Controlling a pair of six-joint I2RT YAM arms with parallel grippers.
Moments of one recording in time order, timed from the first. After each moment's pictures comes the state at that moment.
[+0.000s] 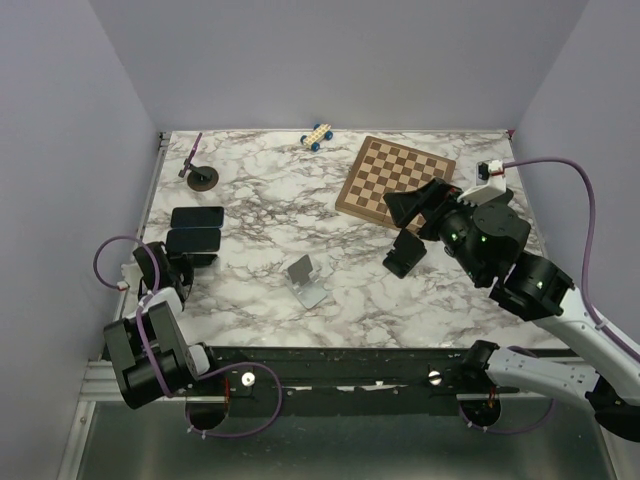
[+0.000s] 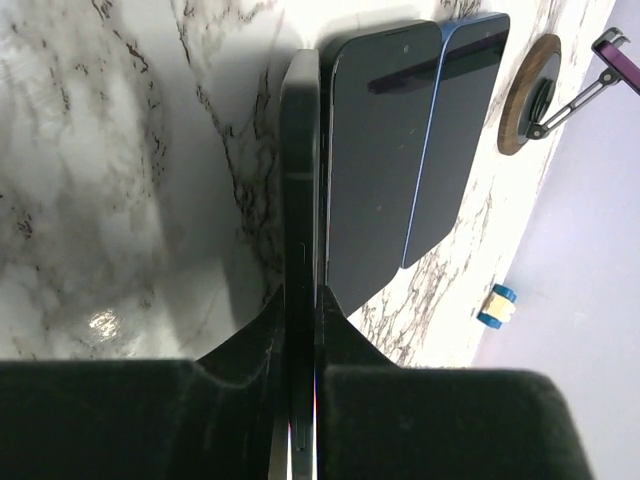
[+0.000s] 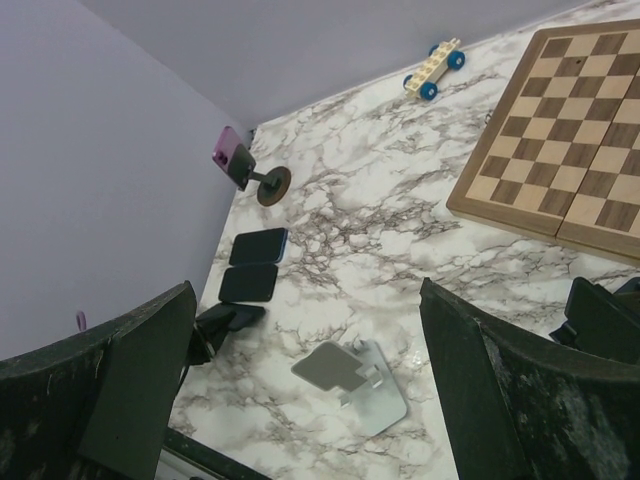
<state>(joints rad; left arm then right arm) 0.44 1.24 0.33 0.21 0.09 -1.33 0.88 0.88 1.15 -0.41 0.51 0.71</state>
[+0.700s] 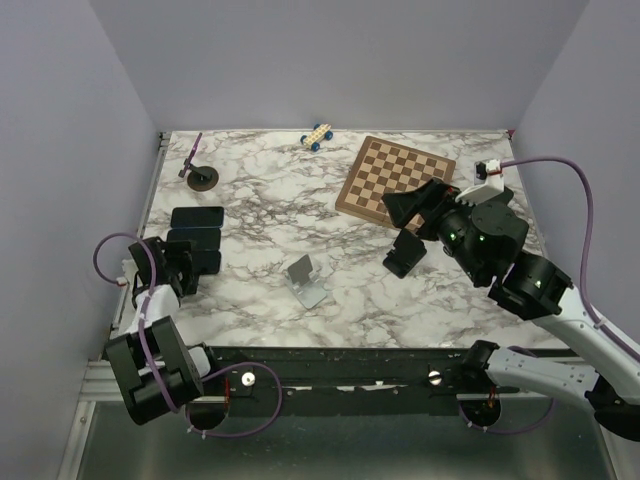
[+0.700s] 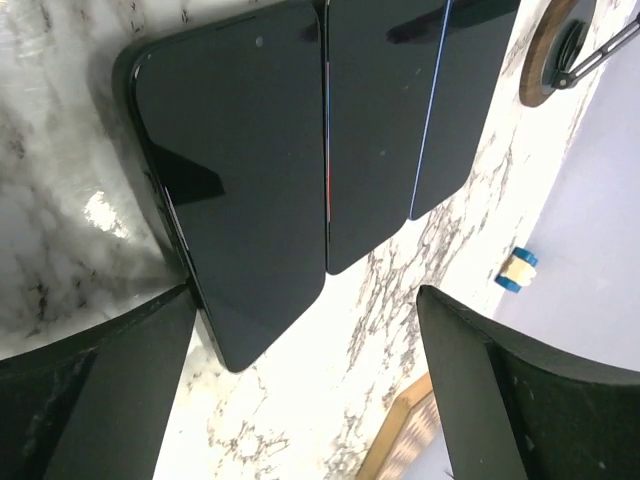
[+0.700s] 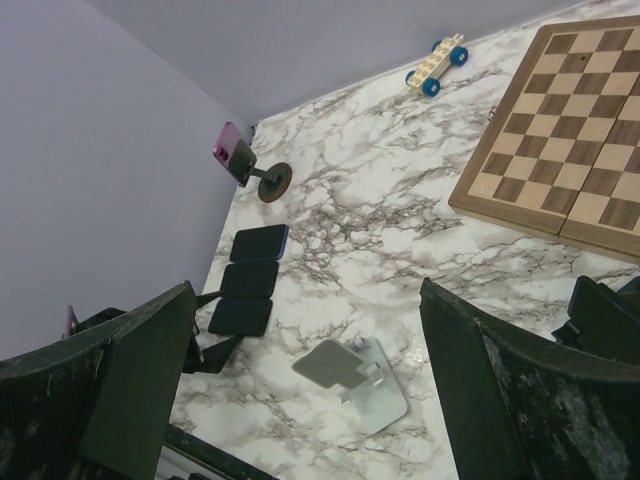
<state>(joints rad) 0.44 1.18 0.40 0.00 0.17 -1.29 0.88 0.89 1.15 -0.41 0.50 0.71</state>
